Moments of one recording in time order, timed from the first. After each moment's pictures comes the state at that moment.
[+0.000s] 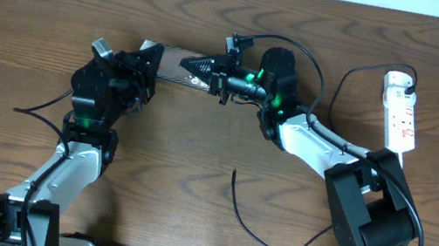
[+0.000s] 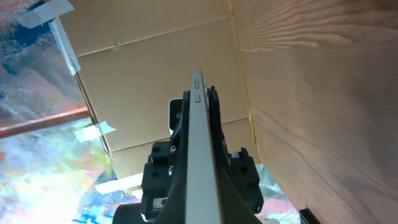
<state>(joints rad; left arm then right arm) -0.03 1.42 0.54 0.73 0.39 -1.60 0.53 1.97 1.15 0.74 -0.86 1.68</state>
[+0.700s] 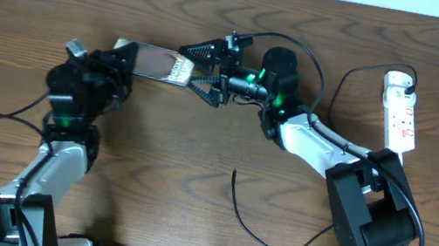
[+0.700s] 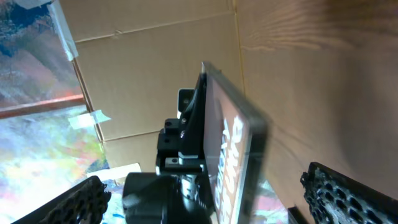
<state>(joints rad) 0.15 1.43 0.54 0.71 0.47 -1.56 0.52 1.97 1.15 0.74 -0.89 1.62</state>
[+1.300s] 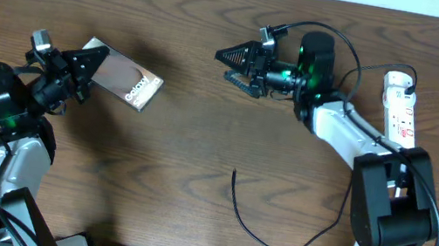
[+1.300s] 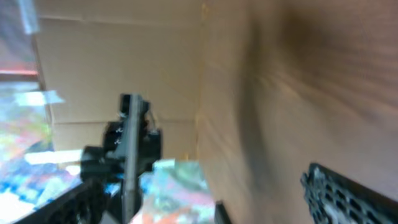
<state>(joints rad) 0.47 1.43 0.60 0.73 1.13 -1.50 0.34 1.97 1.21 0.38 -1.06 1.11</state>
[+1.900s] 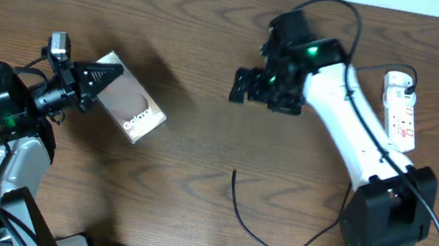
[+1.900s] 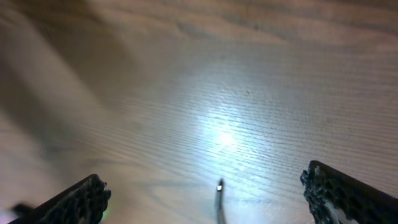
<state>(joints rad) 0.47 1.43 0.61 0.73 1.44 -1.36 0.47 1.97 1.73 -1.11 -0.27 0.43</state>
